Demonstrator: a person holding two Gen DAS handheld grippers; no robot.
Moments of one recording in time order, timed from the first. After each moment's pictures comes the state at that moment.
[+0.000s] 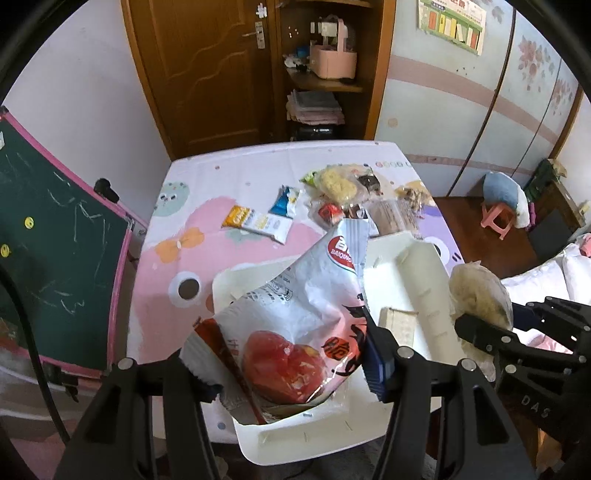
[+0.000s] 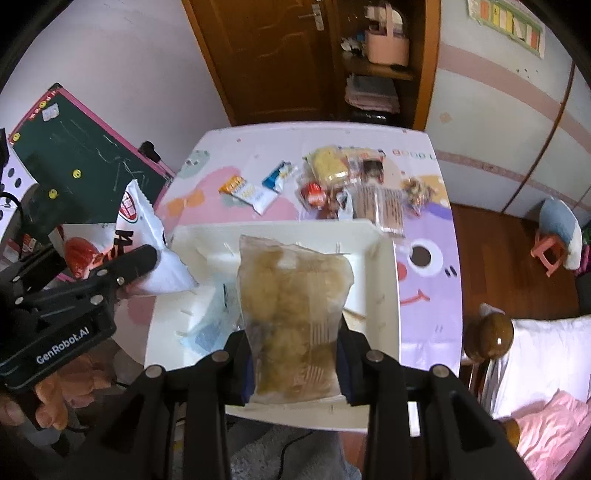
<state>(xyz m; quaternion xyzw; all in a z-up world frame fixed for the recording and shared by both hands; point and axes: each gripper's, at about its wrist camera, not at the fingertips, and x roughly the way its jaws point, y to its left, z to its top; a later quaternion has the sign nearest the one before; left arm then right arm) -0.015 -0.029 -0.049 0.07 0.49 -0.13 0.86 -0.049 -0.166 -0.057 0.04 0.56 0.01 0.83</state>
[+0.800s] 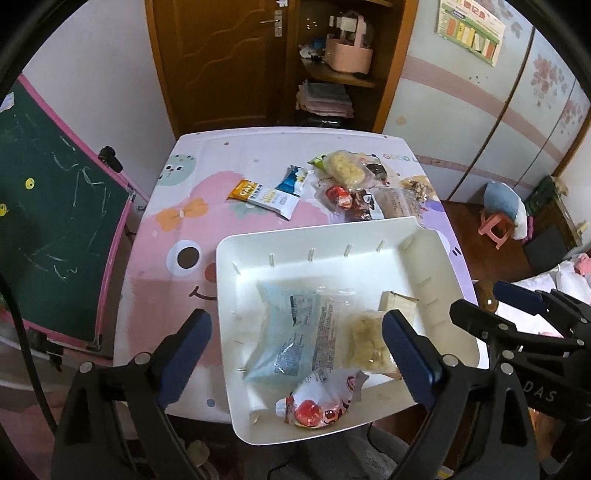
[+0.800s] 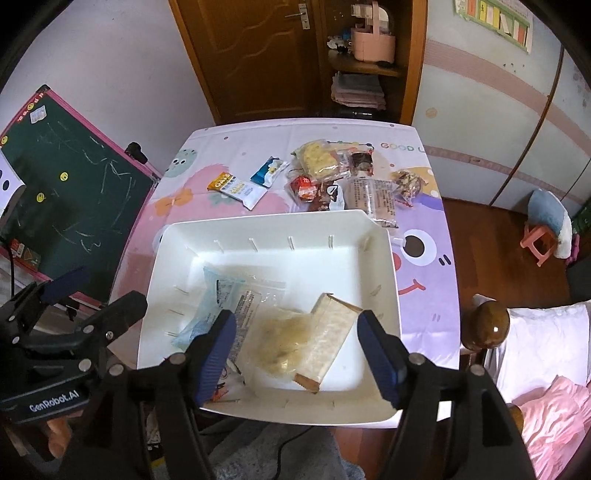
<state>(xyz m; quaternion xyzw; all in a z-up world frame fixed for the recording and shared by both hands) -0.028 -0.002 -0.066 0.03 0.51 -0.12 0.85 -0.054 -0.158 -0.064 0.04 0.56 -0.01 0.83</state>
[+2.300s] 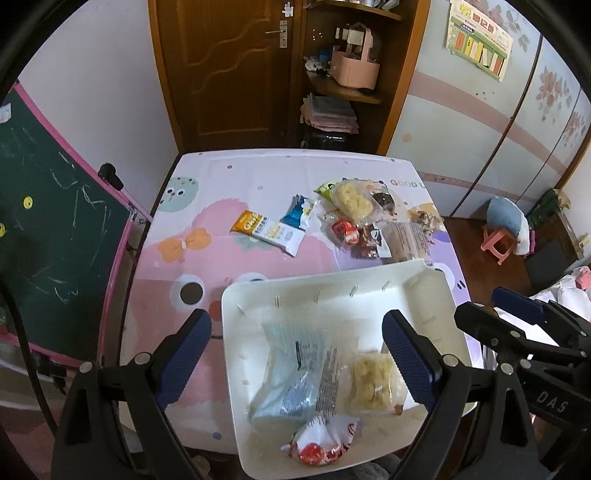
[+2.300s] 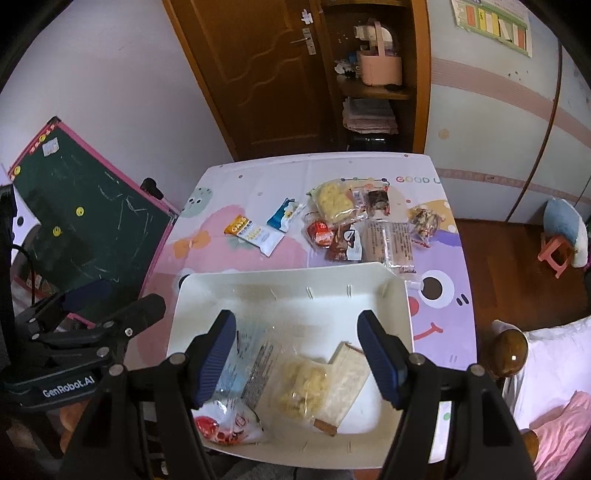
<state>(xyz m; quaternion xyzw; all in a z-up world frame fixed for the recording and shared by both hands) 0.021 -0.008 -0.048 0.02 0.49 -0.11 0.86 -0.017 -0.167 -0.046 0.08 0.51 0.01 0.86</state>
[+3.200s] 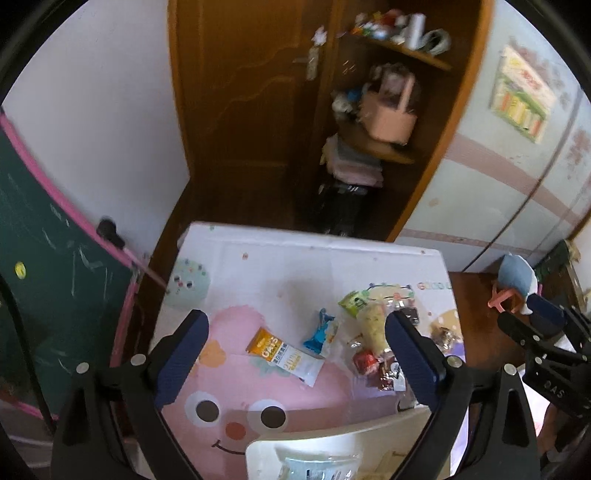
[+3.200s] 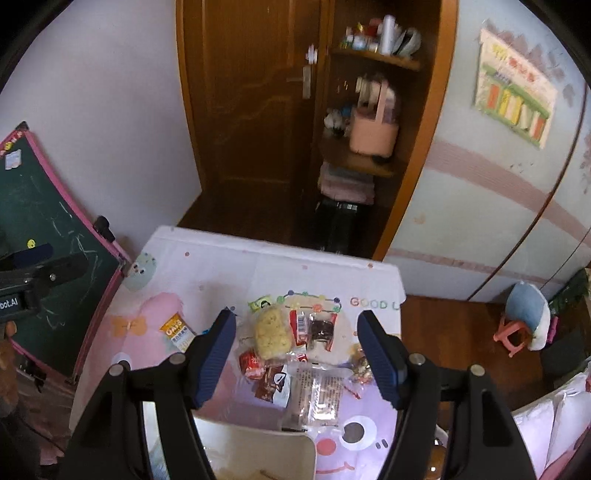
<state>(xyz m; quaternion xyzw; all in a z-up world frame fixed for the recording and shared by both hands) 0.226 0.004 0.005 -0.03 0.48 -0.08 0.87 0.164 -0.214 0.009 -0.04 0.47 -0.02 0.88</state>
